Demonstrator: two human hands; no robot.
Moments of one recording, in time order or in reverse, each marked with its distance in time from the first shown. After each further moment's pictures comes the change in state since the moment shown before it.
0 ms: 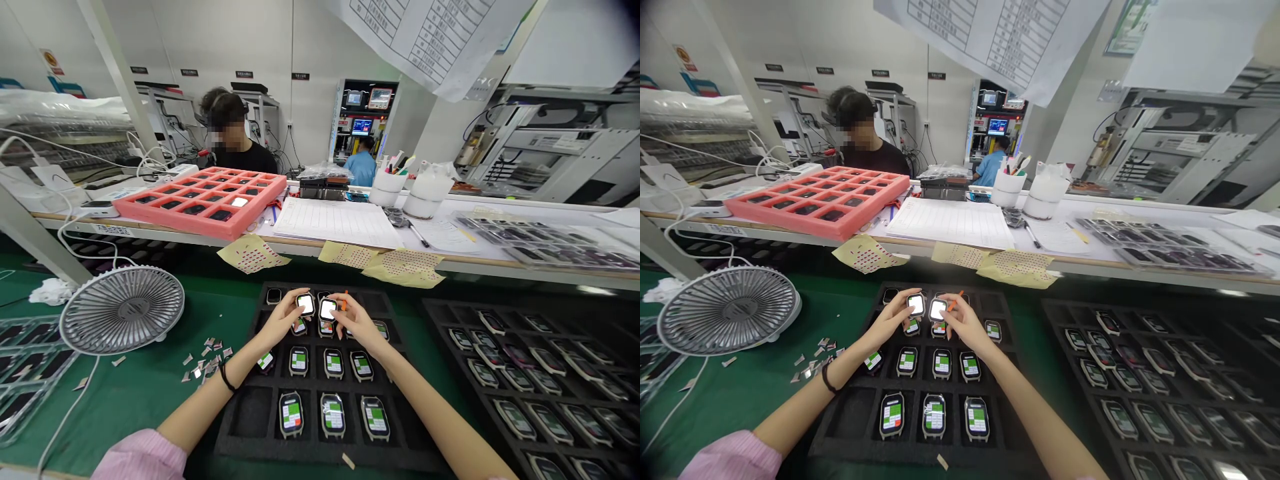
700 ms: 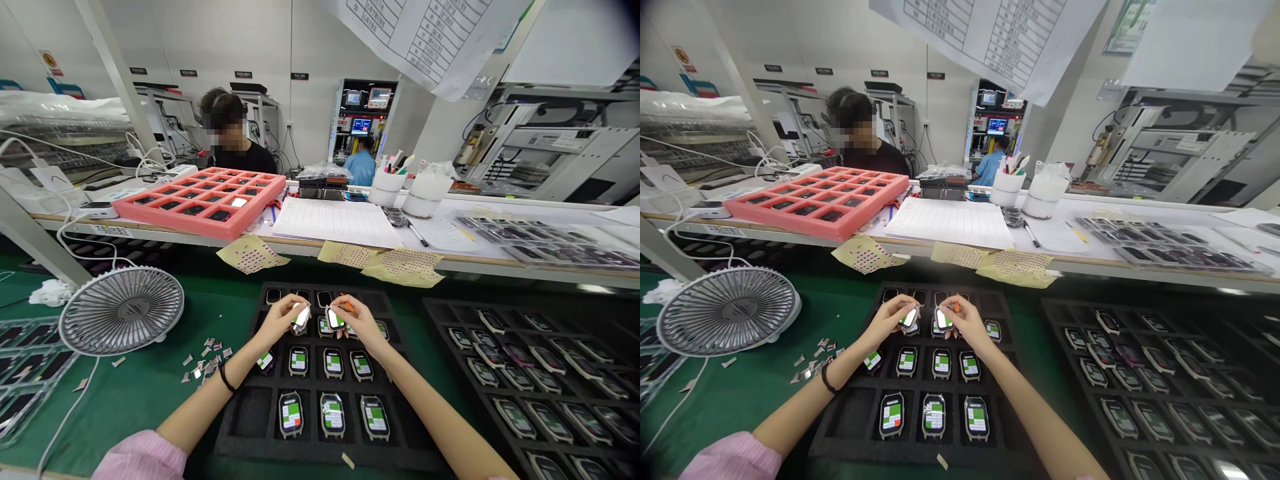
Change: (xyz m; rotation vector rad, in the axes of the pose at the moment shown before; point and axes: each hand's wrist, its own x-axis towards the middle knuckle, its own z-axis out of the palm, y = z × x) left_hand -0.004 0.013 0.003 0.004 0.046 -0.129; right_hand -0.004 -0.010 0.001 -0.068 0.103 0.071
